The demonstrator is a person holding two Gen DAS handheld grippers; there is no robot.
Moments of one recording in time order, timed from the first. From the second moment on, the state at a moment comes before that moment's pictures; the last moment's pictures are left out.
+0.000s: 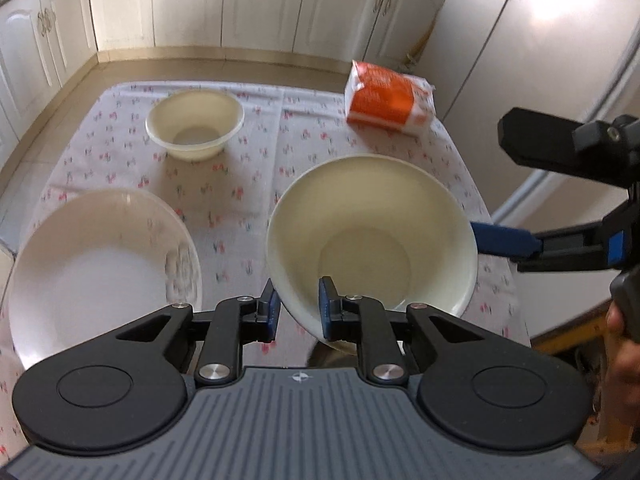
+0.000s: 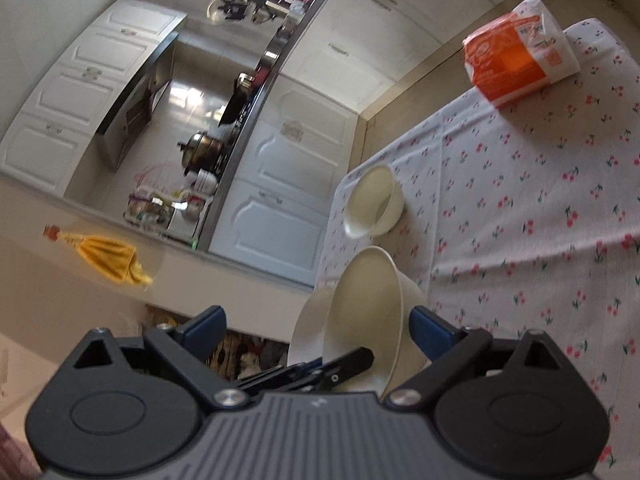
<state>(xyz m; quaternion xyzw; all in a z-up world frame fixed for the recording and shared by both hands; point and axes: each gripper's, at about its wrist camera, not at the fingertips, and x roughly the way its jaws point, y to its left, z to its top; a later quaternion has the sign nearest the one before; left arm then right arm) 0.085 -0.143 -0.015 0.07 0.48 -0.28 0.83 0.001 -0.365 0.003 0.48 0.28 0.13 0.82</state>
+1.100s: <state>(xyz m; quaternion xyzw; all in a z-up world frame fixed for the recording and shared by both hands) 0.050 -0.136 -0.049 0.09 0.54 -0.27 0.80 -0.036 -0.351 -0.043 0.50 0.36 0.11 0.78</state>
